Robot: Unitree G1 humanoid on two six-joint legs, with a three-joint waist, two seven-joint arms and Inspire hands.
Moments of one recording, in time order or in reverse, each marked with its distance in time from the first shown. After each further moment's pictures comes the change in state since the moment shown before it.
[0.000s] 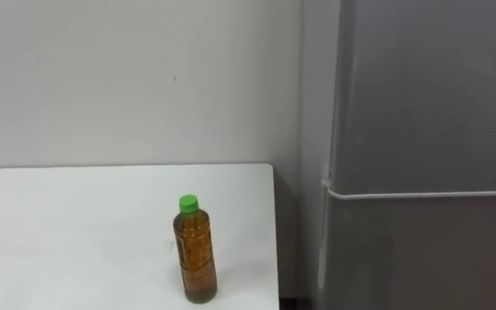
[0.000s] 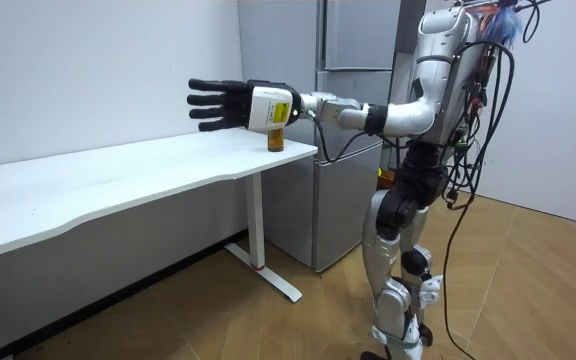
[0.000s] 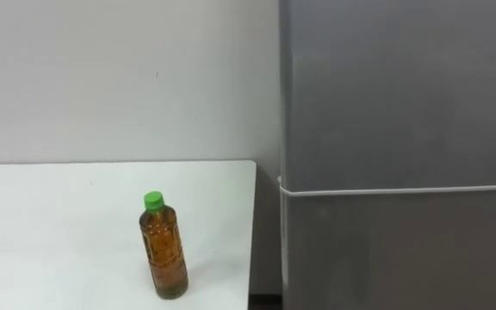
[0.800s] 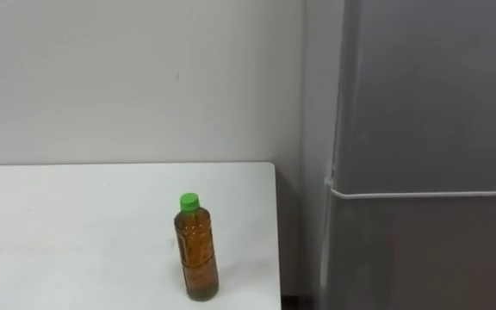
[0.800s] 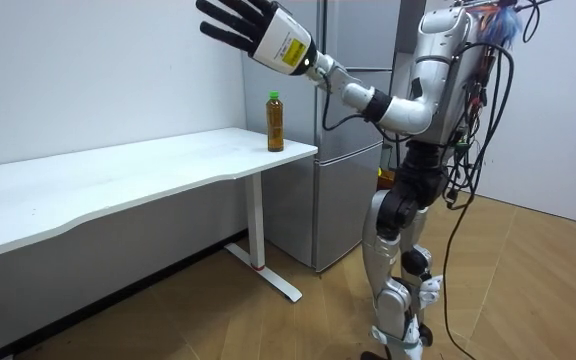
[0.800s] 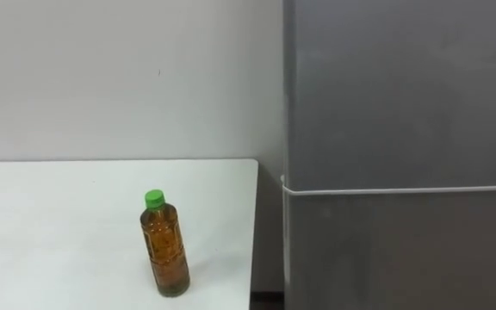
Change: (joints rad) left arm -0.097 0.011 0.064 -0.332 0.168 0.027 -0.094; right arm -0.013 0.003 -0.024 0.008 -0.011 0.008 0.024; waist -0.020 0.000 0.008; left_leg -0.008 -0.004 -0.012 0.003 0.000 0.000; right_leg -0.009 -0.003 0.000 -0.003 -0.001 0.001
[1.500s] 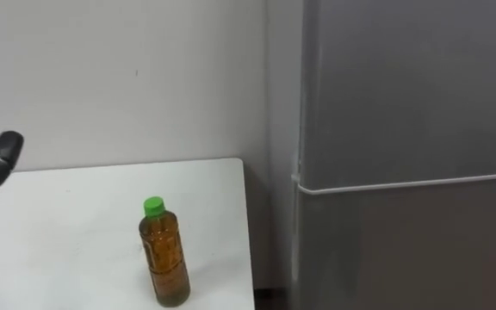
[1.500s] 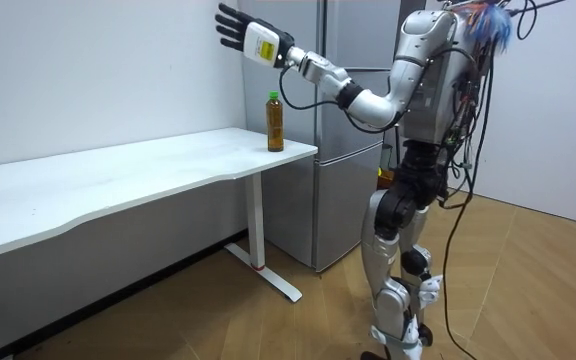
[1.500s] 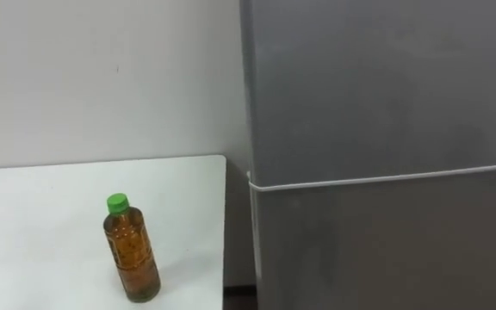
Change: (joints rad) left arm -0.129 -0.001 -0.208 -0.006 -0.180 0.225 -0.317; right arm -0.066 -0.005 -0.009 -0.002 -0.034 0.112 0.048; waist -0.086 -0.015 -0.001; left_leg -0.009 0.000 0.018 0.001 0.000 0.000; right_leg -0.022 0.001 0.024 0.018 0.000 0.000
